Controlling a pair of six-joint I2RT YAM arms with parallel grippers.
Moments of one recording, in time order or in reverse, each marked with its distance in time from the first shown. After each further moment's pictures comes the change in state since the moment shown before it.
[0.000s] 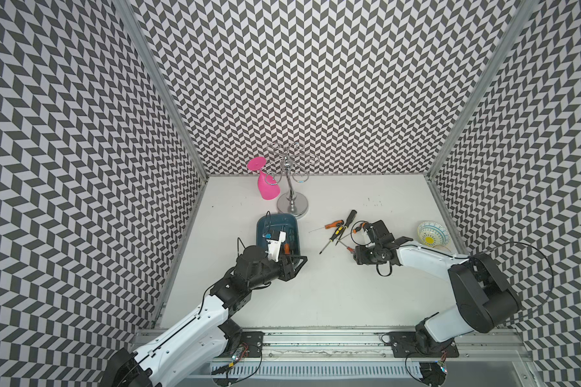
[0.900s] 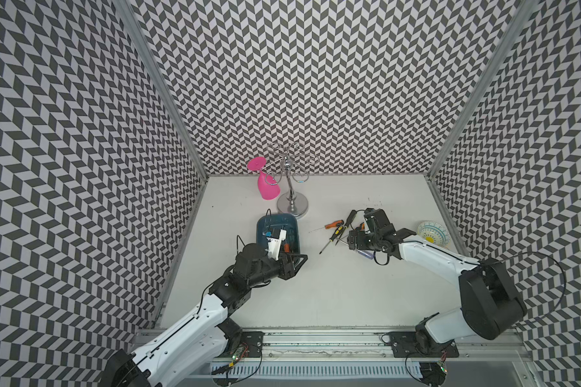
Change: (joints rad) left arm 0.004 0.000 0.034 -0.037 0.008 0.031; right arm 0.013 -0.042 0.124 -0.016 0.129 0.042
